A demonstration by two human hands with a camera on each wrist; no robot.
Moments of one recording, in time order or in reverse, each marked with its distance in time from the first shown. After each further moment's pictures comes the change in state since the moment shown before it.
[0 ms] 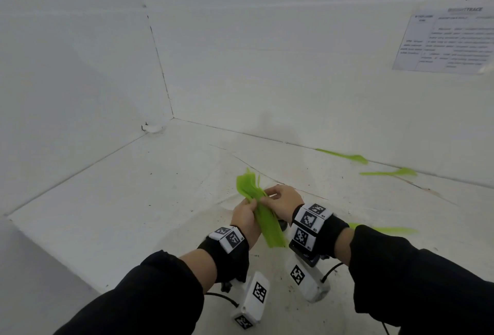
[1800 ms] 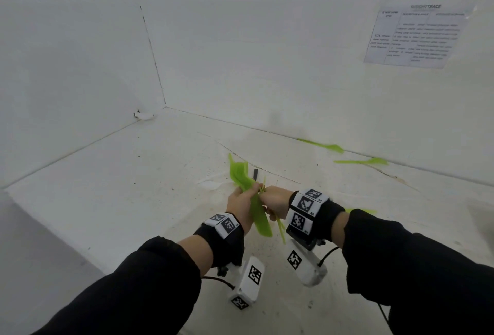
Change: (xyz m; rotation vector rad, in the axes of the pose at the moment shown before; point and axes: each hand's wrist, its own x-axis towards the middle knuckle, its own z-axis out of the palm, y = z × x) left_hand -0.031 -0.045 0.039 0.146 0.107 0.127; right_hand -0.042 0.012 -0.044 -0.165 -0.417 0.181
